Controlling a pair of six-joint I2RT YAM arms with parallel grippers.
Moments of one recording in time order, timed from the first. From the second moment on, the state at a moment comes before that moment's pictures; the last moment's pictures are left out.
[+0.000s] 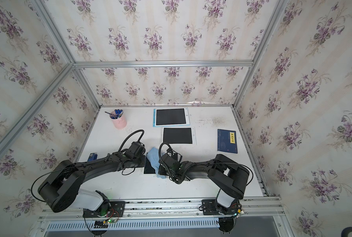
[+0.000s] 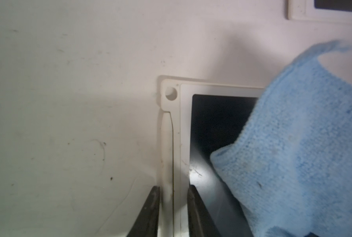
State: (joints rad) left arm -0.57 1.48 0.62 -0.33 -0.06 -0.61; right arm 1.06 1.64 0.68 0.06 0.06 1.06
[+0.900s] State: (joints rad) left arm -0.58 1.48 0.62 -0.31 -0.05 -0.62; right arm 0.93 1.41 0.48 -0.07 0.20 1.11
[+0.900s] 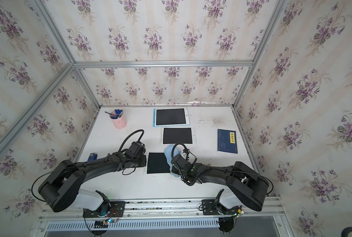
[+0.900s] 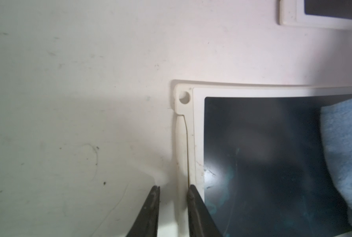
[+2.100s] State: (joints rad) left arm -0.45 1.22 0.71 -0.67 0.07 -0.56; right arm 0.51 1.09 0.72 -0.69 0.48 0.85
